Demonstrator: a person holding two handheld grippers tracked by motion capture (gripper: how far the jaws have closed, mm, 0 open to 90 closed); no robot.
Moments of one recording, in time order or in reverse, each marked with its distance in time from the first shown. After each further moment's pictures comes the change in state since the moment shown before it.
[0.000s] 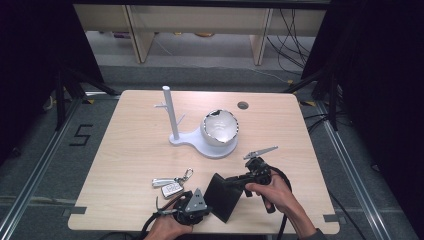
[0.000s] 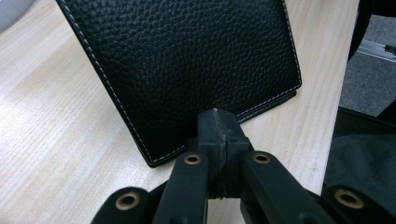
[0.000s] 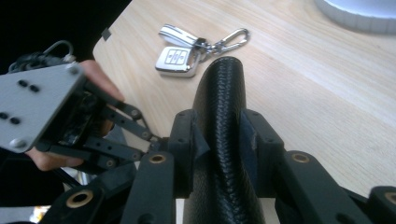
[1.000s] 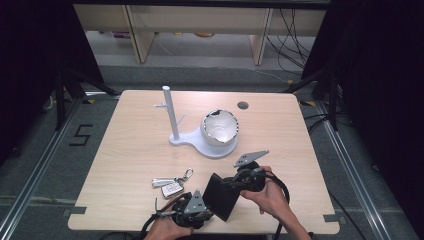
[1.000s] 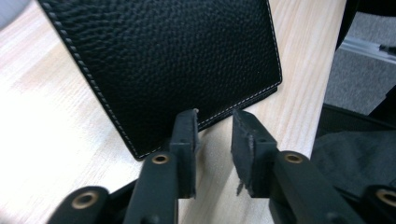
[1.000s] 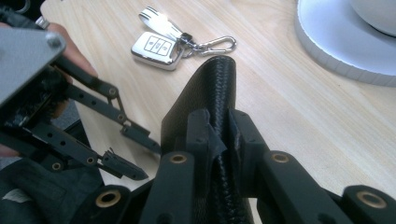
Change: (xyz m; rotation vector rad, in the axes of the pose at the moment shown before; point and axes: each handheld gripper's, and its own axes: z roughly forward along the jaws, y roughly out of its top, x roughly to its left) left arm -0.003 0.001 -0.008 -0.010 -0.017 -0.013; right arm 0.037 0.004 0.002 0.035 -0.216 -0.226
